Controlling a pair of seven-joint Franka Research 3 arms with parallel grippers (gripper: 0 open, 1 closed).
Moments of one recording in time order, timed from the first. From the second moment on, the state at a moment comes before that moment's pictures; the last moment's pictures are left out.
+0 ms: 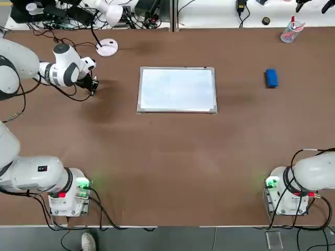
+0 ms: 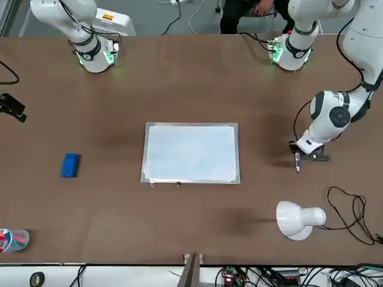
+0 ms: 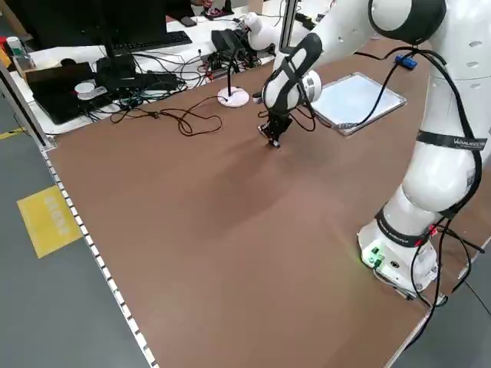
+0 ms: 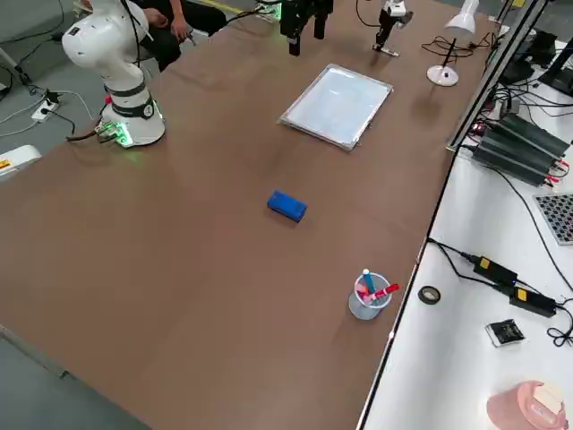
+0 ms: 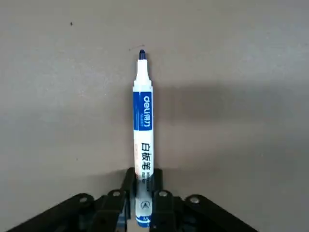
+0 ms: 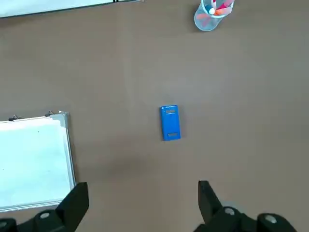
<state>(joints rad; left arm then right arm) 0.07 0.40 -0.15 -2.31 0.13 2.72 -0.11 0.07 -0.01 -0.02 -1.56 -0.03 1.64 0.19</state>
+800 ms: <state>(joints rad) 0.07 0.36 -0.33 -1.98 0.04 2.25 -0.38 0.07 -0.01 -0.02 -1.56 -0.03 1.67 0.19</state>
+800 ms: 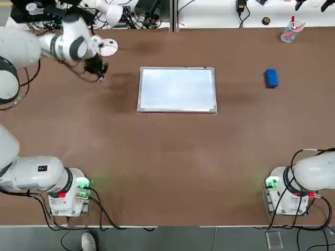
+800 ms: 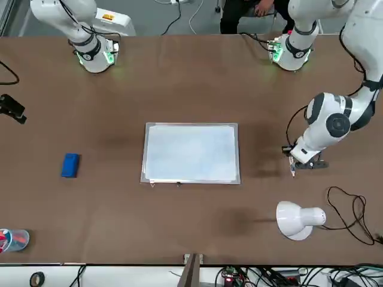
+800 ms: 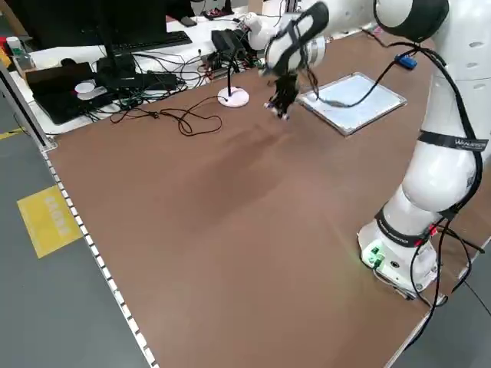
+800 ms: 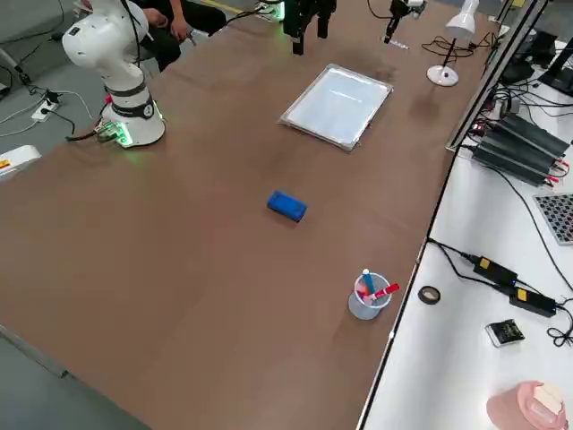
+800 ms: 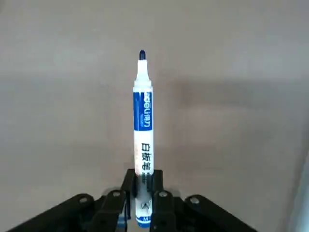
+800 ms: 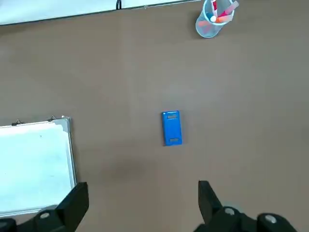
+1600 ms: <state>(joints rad) -0.12 0.53 -0.42 -1.61 -0.48 2.01 -0.78 0.07 -0.01 -0.02 -1.56 -0.04 1.67 0.19</state>
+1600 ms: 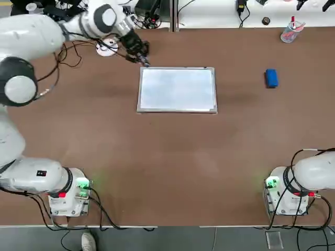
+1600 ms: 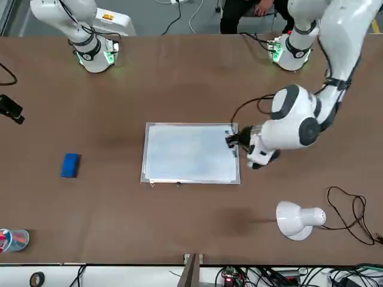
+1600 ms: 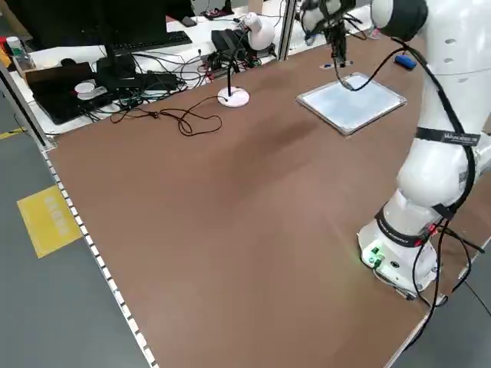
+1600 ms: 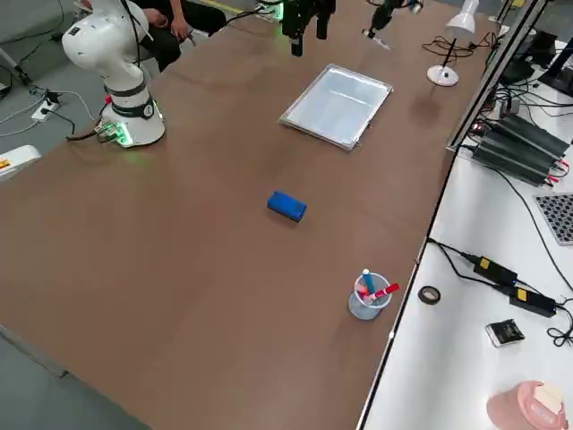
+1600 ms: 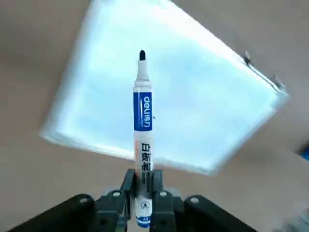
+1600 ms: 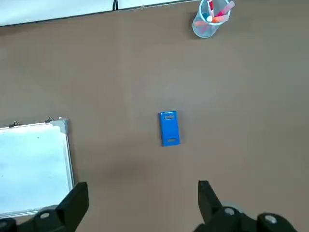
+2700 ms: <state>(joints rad) -0.28 0.80 -0.42 -1.49 -1.35 2.21 -0.72 0.07 -0.01 -0.02 -1.57 -0.04 1.67 0.19</state>
